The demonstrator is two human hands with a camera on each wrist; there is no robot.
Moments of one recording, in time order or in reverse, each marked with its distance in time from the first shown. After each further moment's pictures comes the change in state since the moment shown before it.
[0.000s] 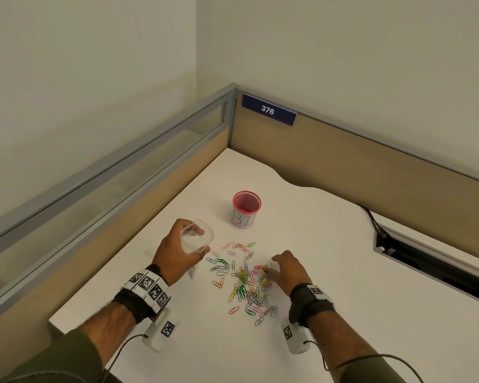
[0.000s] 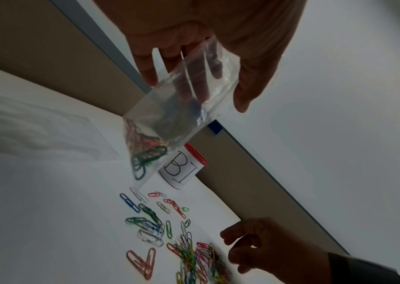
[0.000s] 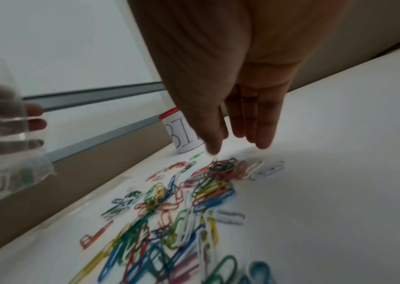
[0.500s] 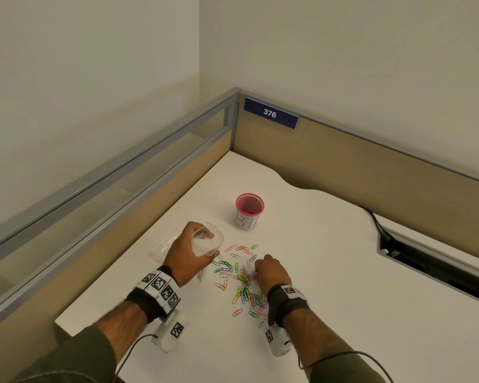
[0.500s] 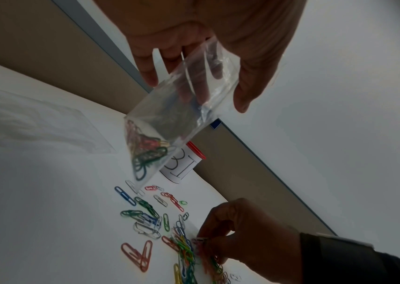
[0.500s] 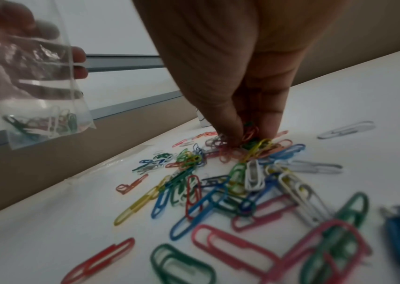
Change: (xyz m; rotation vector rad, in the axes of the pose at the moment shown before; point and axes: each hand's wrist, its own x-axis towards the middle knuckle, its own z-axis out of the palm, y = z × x) left_hand 0.000 0.007 0.010 -0.004 -0.030 0.005; right_hand 0.003 -0.048 0.025 -0.241 -0.005 -0.075
